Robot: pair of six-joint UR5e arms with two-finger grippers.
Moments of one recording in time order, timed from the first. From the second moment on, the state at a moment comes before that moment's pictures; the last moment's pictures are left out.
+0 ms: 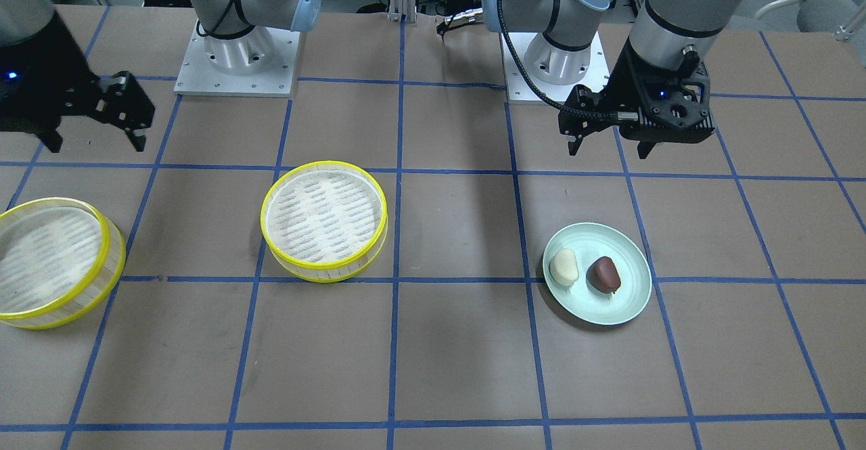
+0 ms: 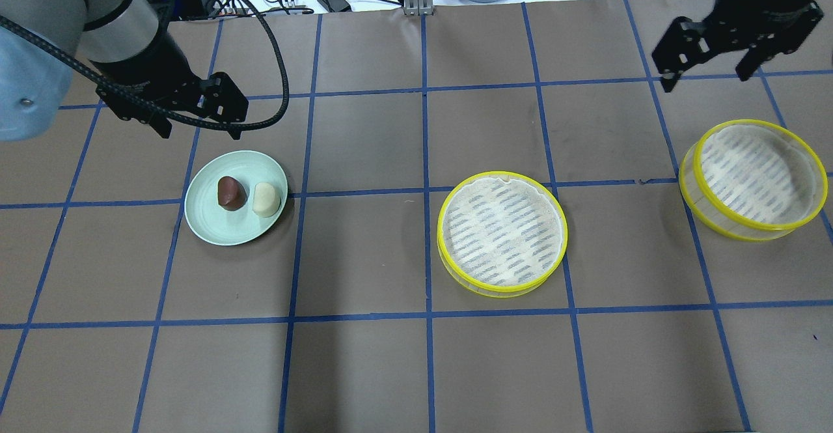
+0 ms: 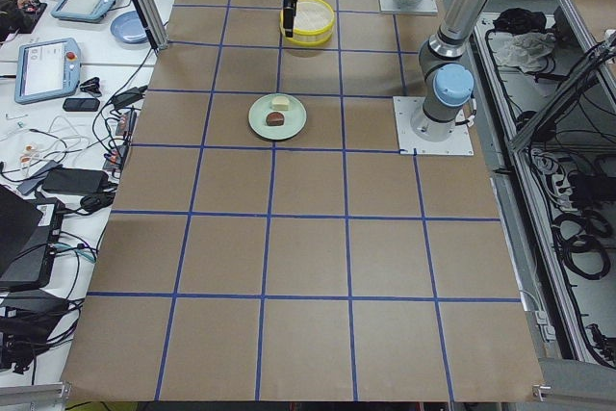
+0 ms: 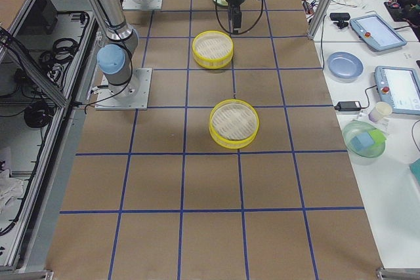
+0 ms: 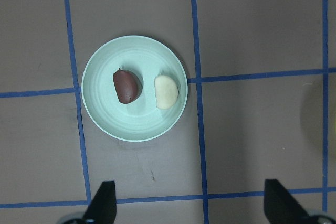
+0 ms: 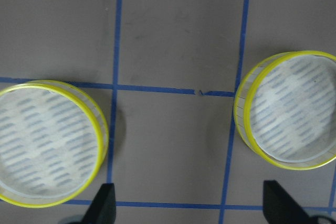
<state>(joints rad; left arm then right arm) -1.52 -1.56 -1.65 -1.49 1.60 0.10 1.31 -1.55 1.55 -1.60 -1.62 -0.36</state>
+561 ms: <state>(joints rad) -1.50 -1.72 -1.75 -1.31 1.57 0.10 0.97 -1.28 1.59 -1.87 -1.62 -0.77</state>
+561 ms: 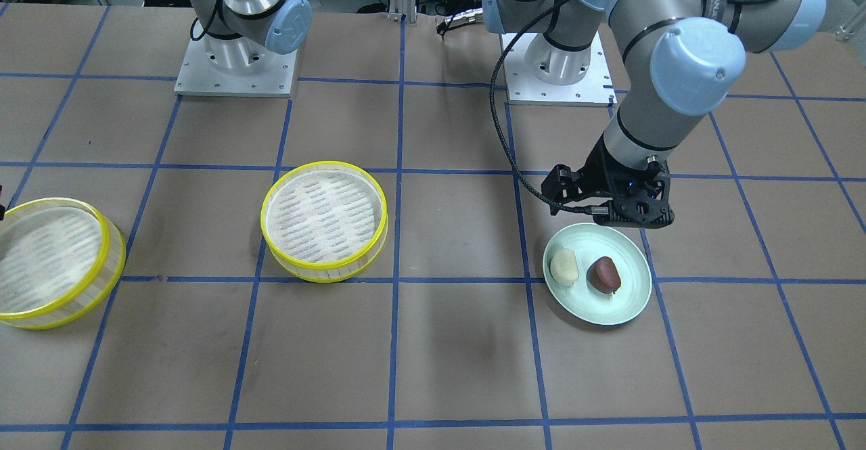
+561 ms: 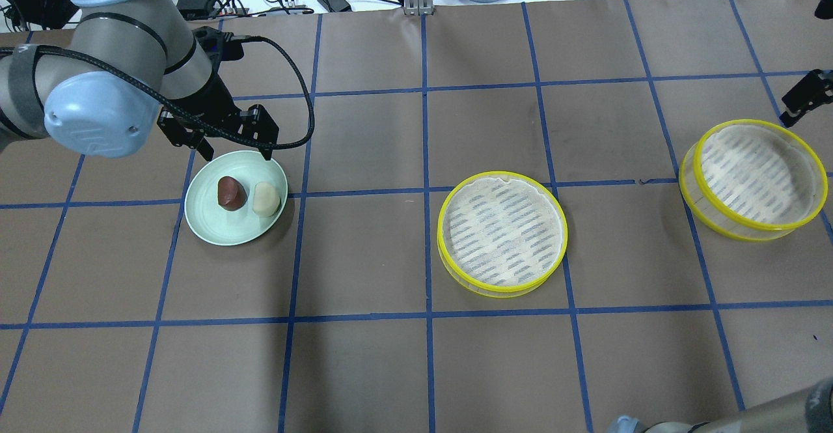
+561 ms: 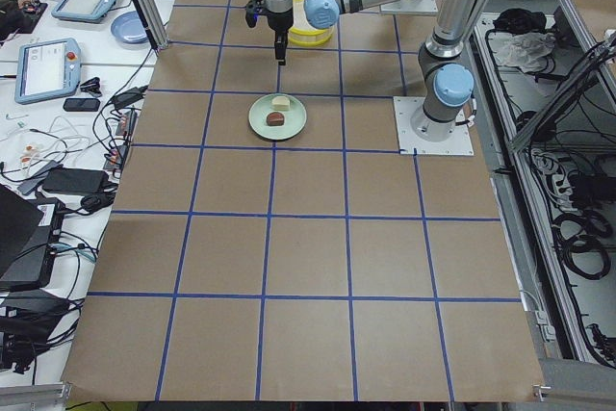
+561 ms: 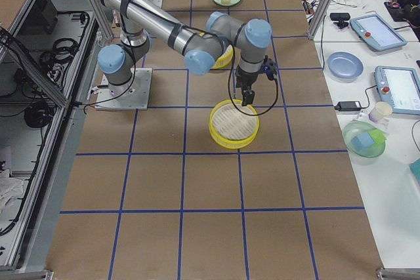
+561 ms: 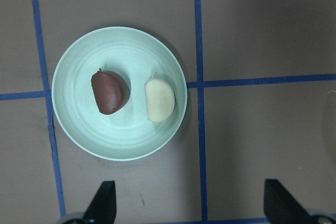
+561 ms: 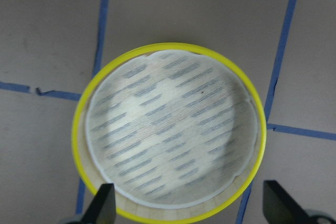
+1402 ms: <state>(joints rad) -1.43 -1.91 -1.76 -1.28 1.51 0.21 0.89 -1.03 1.59 -2.13 -1.62 -0.87</state>
